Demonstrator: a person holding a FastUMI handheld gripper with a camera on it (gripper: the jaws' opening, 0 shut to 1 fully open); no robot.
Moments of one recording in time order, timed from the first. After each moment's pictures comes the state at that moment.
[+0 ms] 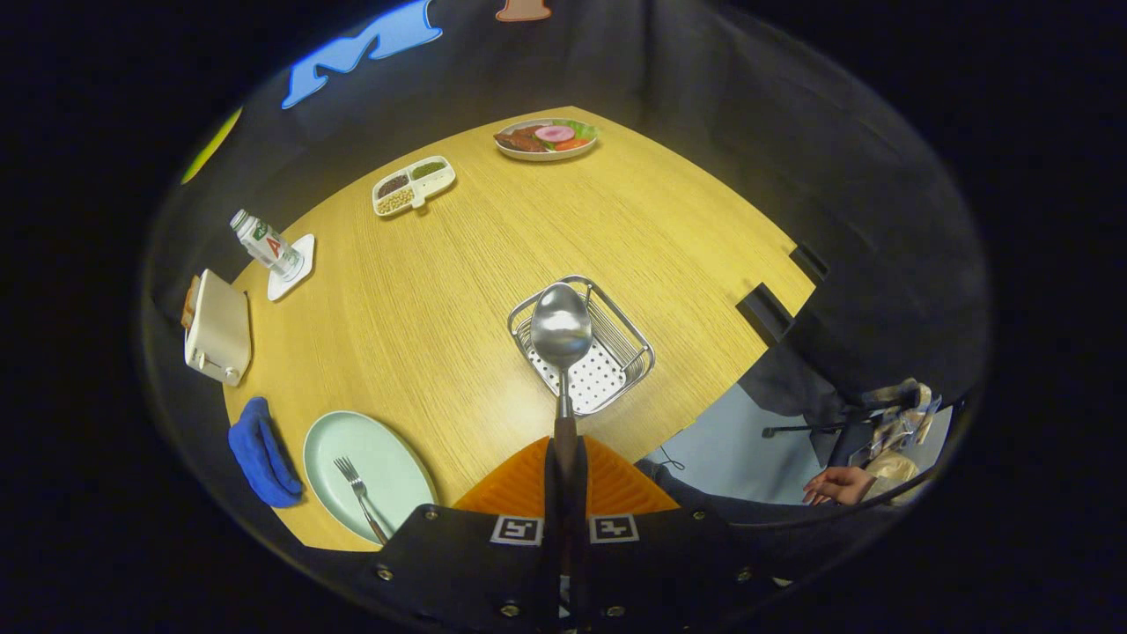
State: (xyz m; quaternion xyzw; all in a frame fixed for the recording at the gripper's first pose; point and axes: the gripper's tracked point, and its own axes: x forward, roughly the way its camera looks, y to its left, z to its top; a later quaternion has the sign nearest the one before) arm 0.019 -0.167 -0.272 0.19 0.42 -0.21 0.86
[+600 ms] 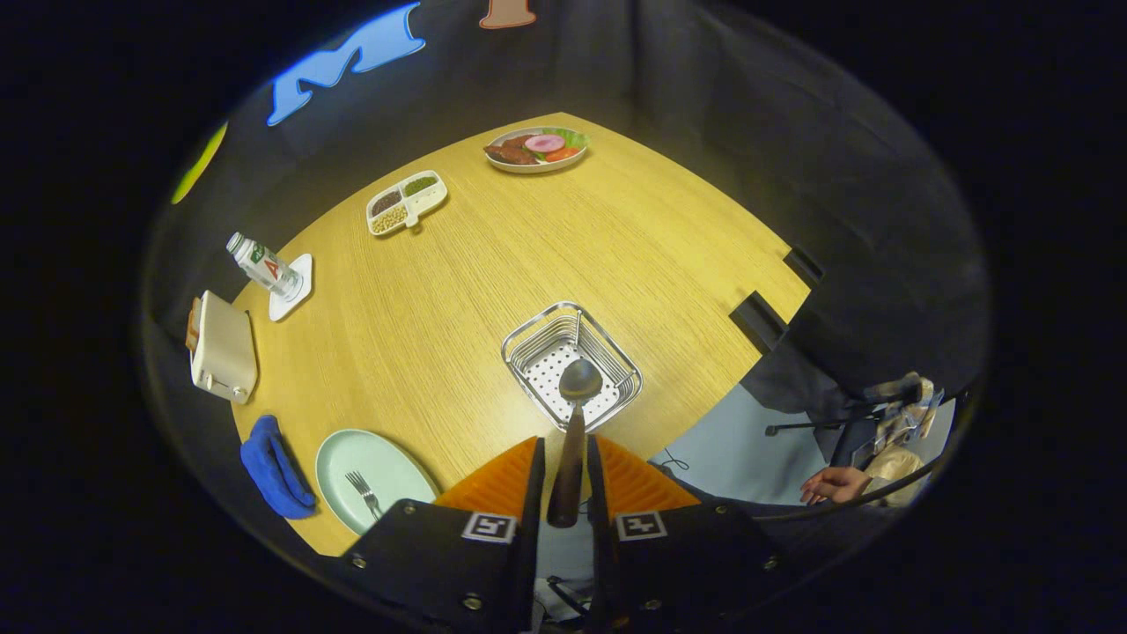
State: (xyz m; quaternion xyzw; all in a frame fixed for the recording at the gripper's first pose) arm 0.028 -0.181 -0.250 0.20 0.40 -0.21 0.87
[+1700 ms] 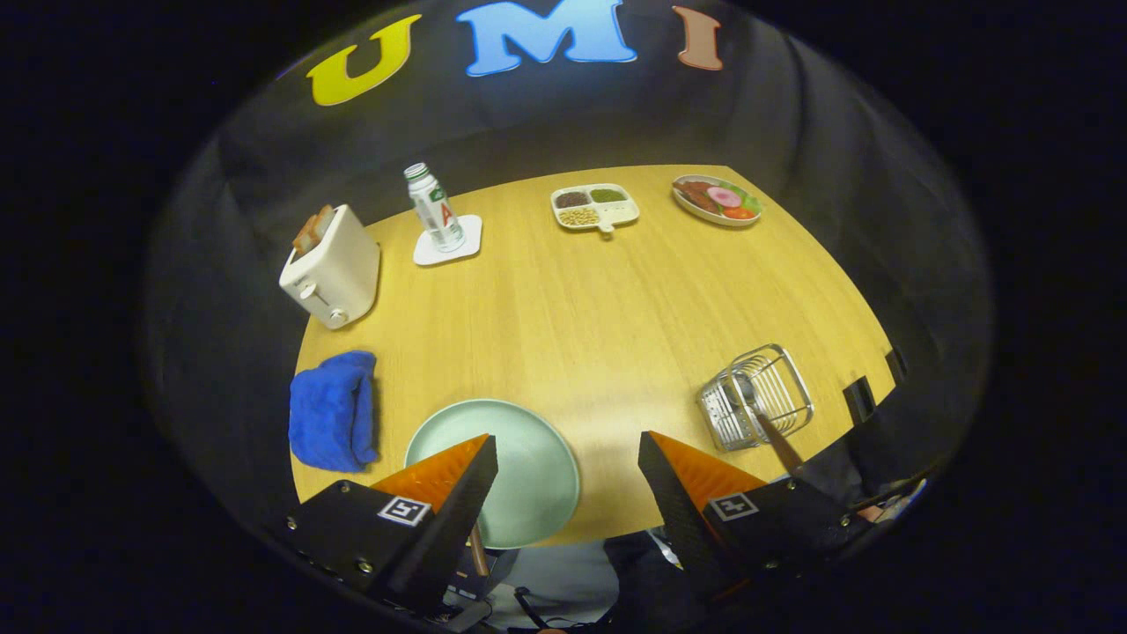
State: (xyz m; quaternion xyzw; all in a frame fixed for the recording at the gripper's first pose) arm 0.064 -0.007 -0.227 0.08 0.36 -0.03 0.93
